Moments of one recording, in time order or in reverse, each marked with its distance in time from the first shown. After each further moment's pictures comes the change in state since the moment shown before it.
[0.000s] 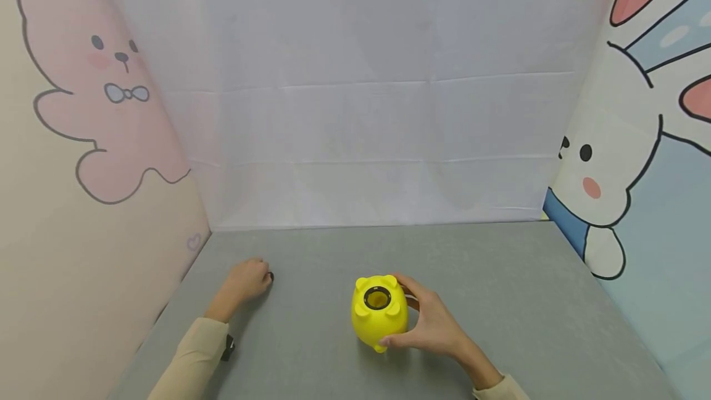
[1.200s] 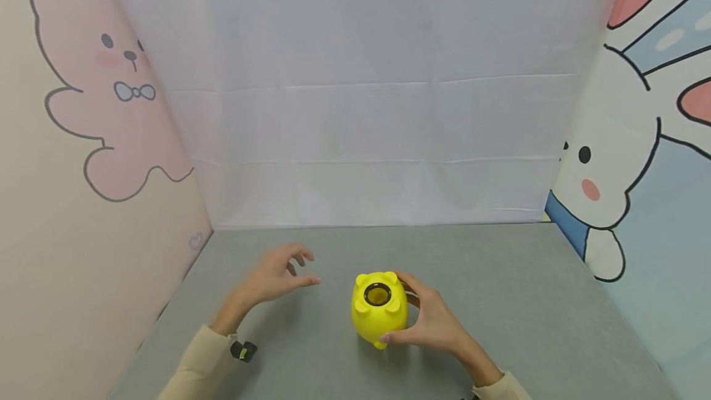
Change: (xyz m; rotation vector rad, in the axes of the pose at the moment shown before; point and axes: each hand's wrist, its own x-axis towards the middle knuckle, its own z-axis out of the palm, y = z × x) left_hand 0.003 0.089 -0.096 -0.671 0.050 0.226; right_hand 0.009 -0.004 -0.006 -0.002 0.022 -0.016
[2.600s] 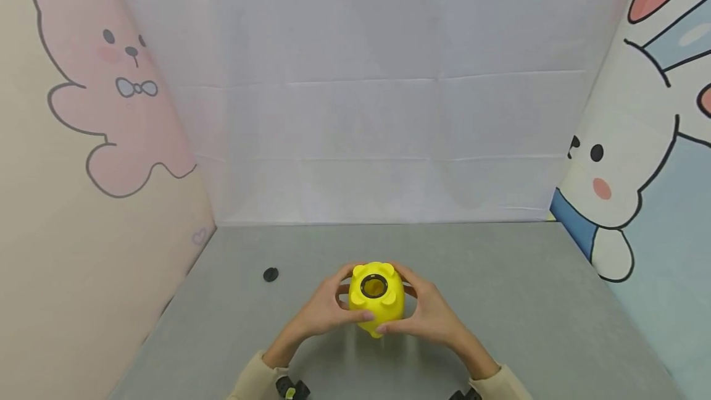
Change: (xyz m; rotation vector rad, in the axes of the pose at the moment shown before) left_hand -0.002 0.074 0.082 -0.586 -0.110 -0.059; right_hand 0.013 -0.003 0.006 -0.056 0.014 -0.029
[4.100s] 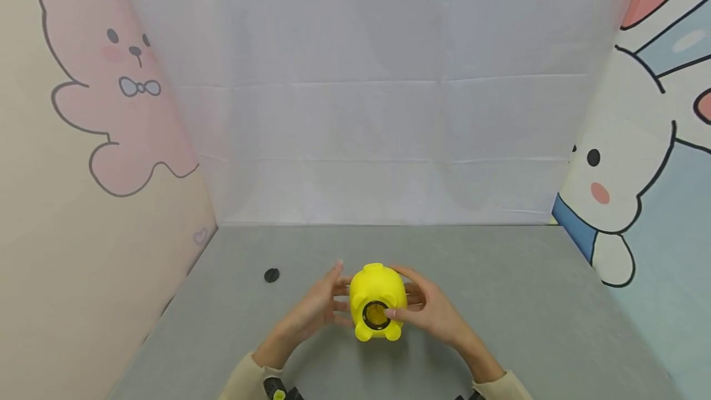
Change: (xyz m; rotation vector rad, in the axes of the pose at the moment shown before) left_hand 0.000 -0.003 -0.007 -0.483 0.066 -0.390; right_hand -0.001 0.004 -0.012 0.344 -0.156 0.141
